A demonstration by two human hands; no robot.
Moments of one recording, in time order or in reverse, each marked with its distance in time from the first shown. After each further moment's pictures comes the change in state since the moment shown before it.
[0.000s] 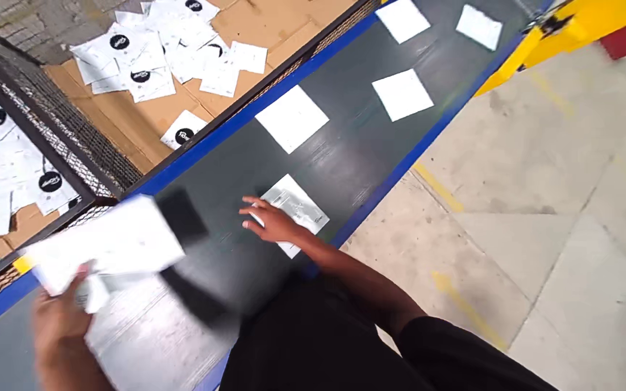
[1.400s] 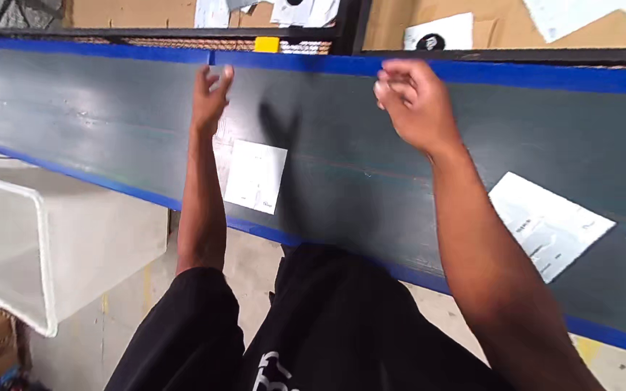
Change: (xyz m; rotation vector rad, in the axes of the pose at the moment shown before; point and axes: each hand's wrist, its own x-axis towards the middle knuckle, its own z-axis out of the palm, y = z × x) left_hand -0.044 -0.014 -0.161 0.051 0.413 -0.081; right_hand 0.152 -0.199 0.057 0.362 -0.318 -0.215
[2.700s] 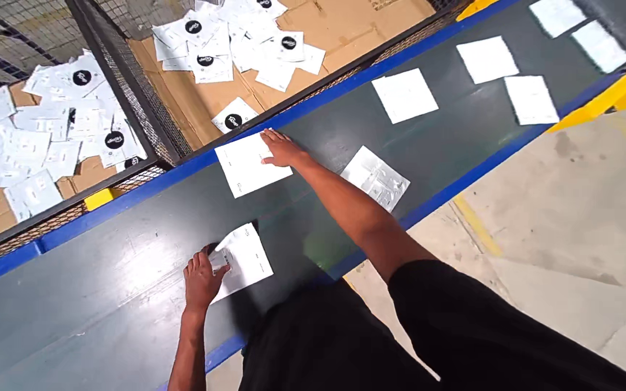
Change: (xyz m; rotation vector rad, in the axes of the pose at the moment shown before) left_hand -0.141 -0.102 0.175 0.985 -0.628 0.391; right_hand -0.014 0.196 -0.140 -0.816 0.053 0.348
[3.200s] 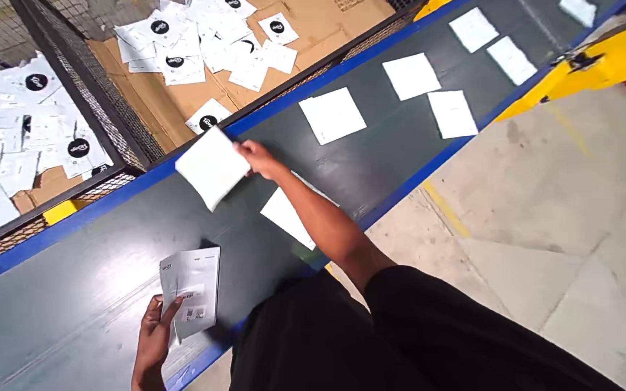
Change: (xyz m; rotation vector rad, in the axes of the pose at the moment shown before) left_hand -0.081 -0.043 -0.013 -1.099 0.073 -0.135; right_hand -0.063 -0.044 -0.016 1.220 0.024 0.286
